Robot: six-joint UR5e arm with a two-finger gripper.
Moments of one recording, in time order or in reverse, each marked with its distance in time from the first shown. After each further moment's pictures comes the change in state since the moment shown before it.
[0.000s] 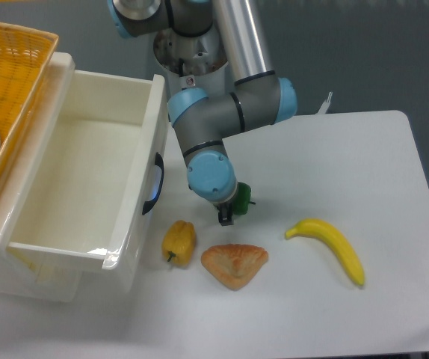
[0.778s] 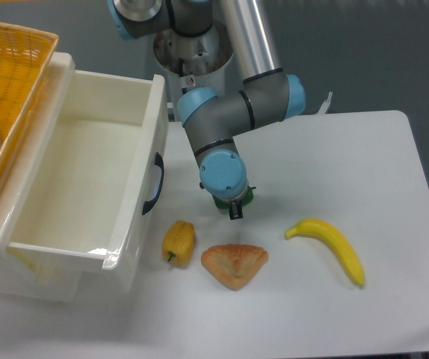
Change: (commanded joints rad) arm 0.011 0.002 -0.008 0.000 0.015 -0.083
